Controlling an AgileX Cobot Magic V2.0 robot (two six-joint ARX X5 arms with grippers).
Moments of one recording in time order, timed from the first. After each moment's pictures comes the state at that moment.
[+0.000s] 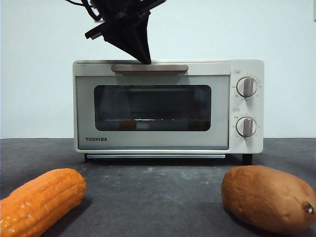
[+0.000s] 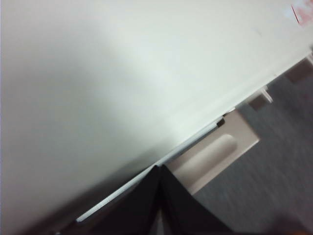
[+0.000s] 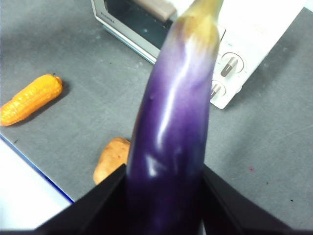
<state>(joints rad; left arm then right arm) -0.62 1.68 1.57 -0.69 0.10 -0.04 0.97 0.78 1.36 -1.33 0.29 0.19</state>
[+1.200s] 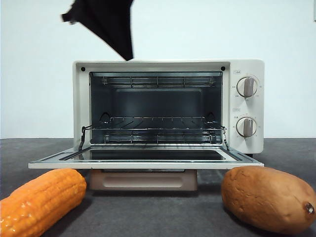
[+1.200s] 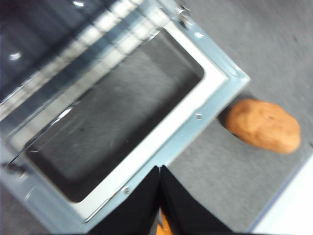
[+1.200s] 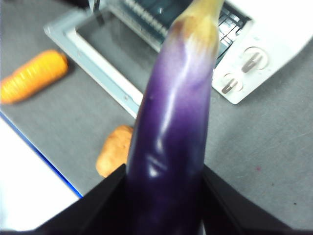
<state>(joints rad) -0.74 1.48 1.42 -0.94 0.11 0.00 0.97 0.90 1.36 -1.33 0.25 0.12</state>
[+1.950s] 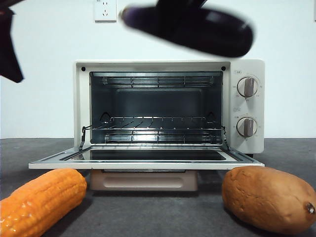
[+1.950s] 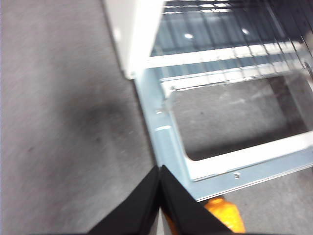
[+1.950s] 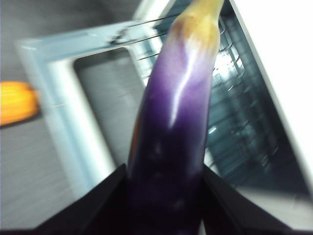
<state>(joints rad) -0.30 0.94 0.80 -0.61 0.14 -0.17 0.97 1.46 1.36 -0.77 0.33 -0.33</state>
